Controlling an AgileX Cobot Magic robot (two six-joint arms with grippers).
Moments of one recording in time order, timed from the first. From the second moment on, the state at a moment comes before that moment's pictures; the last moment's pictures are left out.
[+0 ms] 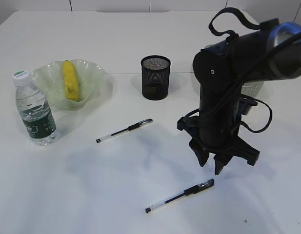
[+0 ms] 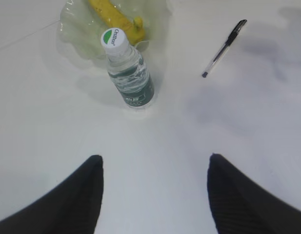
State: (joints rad) left arm -0.33 0.81 -0.94 0.10 0.99 0.05; right arm 0.49 1.98 -1.33 -0.08 1.07 1.29
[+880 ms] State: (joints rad) left arm -0.33 0.83 -0.94 0.10 1.00 0.05; right arm 0.54 1.98 -1.27 -0.03 0.97 1.29
